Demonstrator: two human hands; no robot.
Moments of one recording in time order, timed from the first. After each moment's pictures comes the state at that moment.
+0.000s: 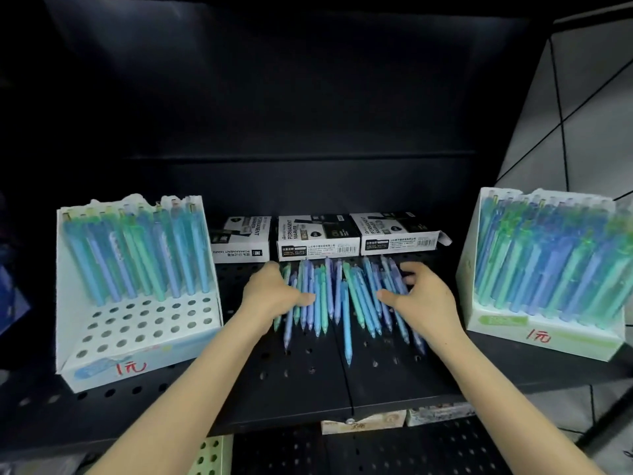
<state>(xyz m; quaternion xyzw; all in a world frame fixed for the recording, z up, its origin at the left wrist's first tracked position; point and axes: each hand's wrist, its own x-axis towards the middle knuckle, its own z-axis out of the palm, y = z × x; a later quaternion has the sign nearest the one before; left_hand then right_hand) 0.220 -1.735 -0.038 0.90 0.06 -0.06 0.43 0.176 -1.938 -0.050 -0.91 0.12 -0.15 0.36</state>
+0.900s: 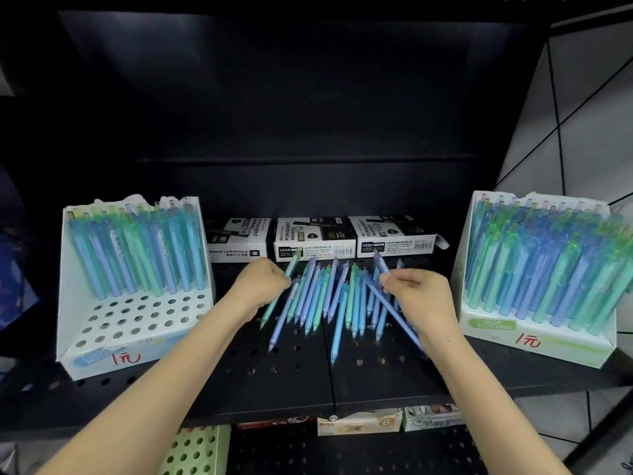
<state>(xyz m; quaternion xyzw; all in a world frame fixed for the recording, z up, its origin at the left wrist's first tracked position) 0.227 -1.731 -0.033 0.92 0.01 -0.03 0.39 0.175 -1.946 -0.047 -0.79 0.11 -0.17 0.59</state>
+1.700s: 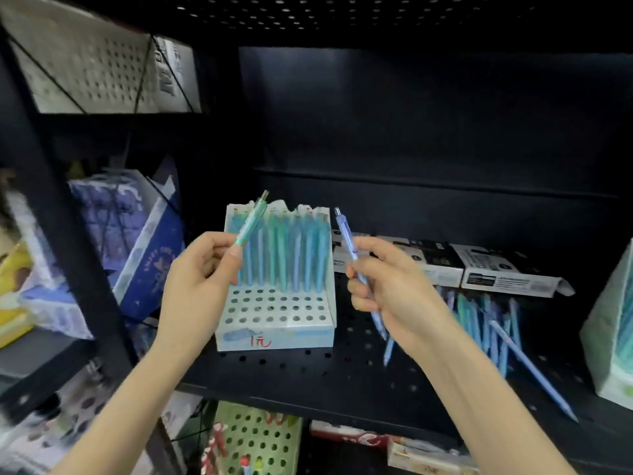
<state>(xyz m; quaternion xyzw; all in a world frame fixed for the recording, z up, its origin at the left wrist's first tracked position) 0.109 -1.572 0.003 0.76 -0.02 0.37 0.53 0.150 -1.777 0.025 -0.63 -0.15 0.10 0.76</state>
